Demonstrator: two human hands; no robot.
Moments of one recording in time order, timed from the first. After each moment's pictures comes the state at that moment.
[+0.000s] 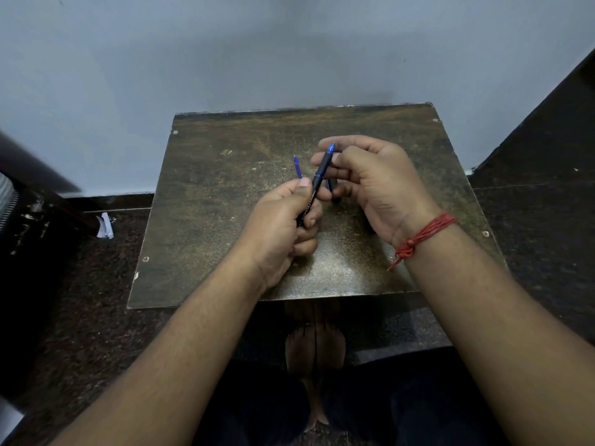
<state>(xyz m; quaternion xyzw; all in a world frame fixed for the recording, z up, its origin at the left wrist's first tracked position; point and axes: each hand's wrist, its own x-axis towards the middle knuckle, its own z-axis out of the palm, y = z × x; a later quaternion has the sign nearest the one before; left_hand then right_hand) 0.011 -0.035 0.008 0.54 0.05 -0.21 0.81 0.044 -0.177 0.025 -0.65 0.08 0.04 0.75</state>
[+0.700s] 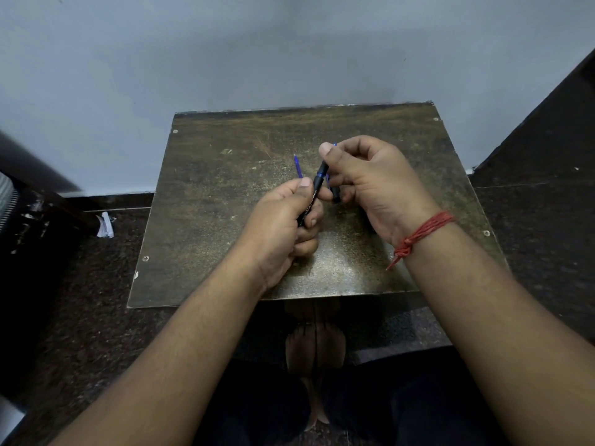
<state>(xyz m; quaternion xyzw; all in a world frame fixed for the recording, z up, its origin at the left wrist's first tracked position) 0.011 -0.034 0.008 0.54 0.04 -0.22 0.81 0.046 -0.178 0.015 -0.69 0.08 0.04 0.72</state>
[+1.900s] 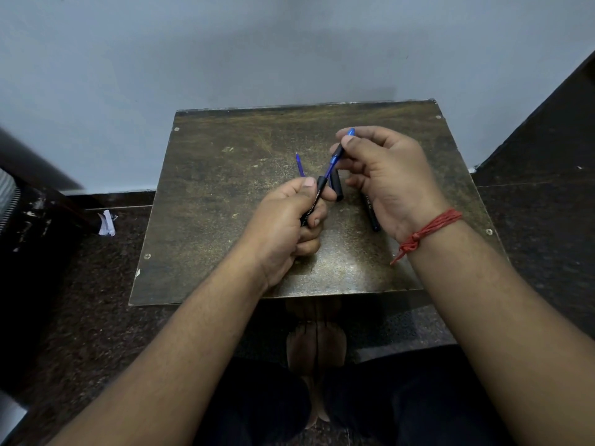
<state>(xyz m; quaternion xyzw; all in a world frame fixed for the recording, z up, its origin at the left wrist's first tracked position) 0.010 -0.035 0.009 0.55 0.04 -0.23 0.80 0.047 -0.181 0.022 -0.66 0.11 -0.01 0.74</state>
